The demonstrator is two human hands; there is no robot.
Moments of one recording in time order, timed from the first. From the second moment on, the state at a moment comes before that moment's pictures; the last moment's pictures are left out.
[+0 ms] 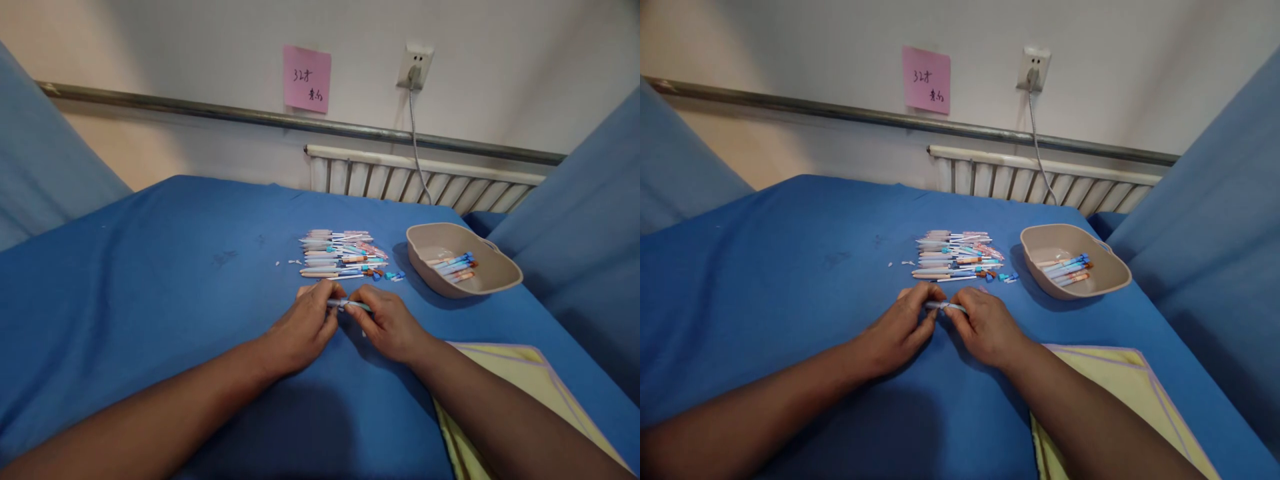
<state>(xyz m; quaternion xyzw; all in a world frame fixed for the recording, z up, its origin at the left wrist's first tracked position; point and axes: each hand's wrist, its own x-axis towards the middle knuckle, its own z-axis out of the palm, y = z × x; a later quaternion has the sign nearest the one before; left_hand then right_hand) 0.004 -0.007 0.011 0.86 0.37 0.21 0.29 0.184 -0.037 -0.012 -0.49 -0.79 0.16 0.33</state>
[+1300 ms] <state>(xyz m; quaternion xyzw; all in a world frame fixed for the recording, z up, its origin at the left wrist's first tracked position) 0.017 0.004 -0.004 0.55 0.32 0.31 0.71 0.178 -0.027 -0.017 -0.40 -0.58 0.50 0.51</state>
